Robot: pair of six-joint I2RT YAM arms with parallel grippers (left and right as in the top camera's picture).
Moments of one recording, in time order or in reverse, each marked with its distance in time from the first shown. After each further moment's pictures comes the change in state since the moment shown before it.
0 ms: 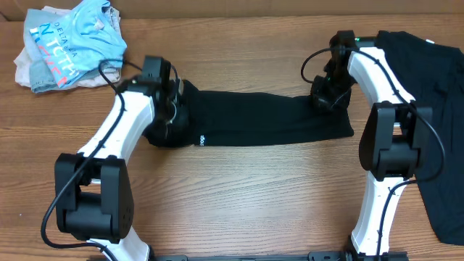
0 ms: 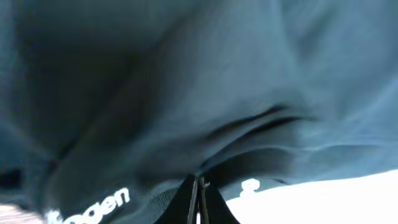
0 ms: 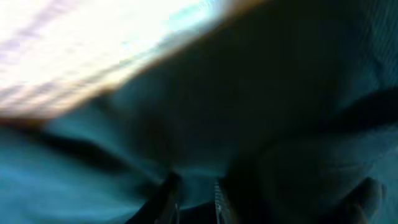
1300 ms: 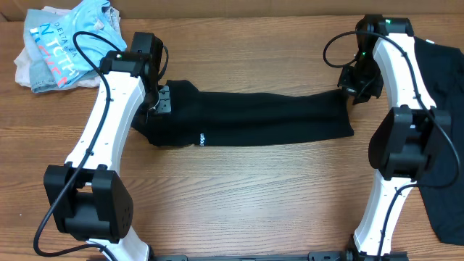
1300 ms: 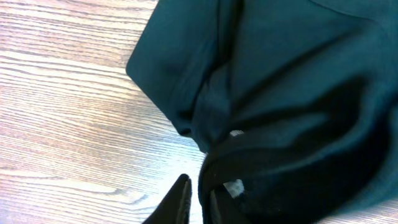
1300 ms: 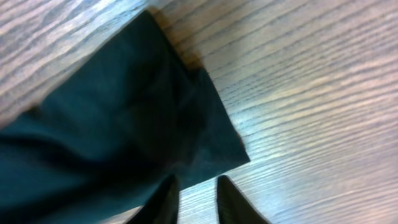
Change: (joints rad) left arm 0.014 0.000 0.351 -0.449 -0.351 -0.043; right arm -0.089 0.000 0.253 -0.266 0.198 -0.006
